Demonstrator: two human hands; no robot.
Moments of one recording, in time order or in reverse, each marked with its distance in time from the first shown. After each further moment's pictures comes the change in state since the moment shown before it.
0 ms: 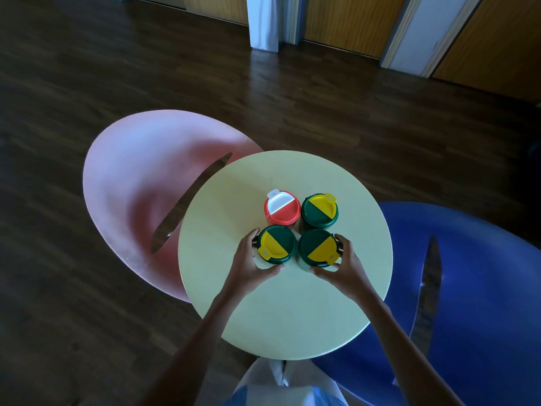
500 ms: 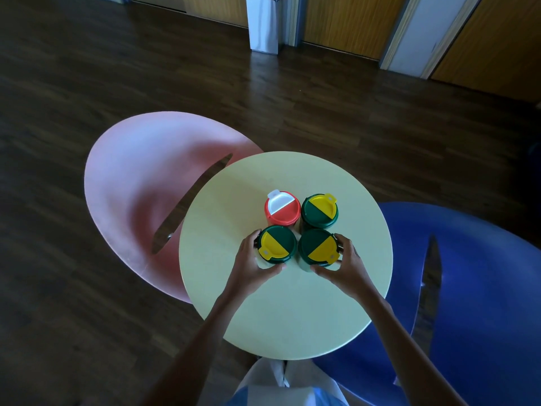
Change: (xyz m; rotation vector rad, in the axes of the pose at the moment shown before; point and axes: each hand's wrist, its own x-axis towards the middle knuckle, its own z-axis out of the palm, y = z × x) left_hand -0.005 0.007 0.001 0.019 0.032 0.019; right_hand 0.000 0.003 -0.002 -0.080 0.013 -0.011
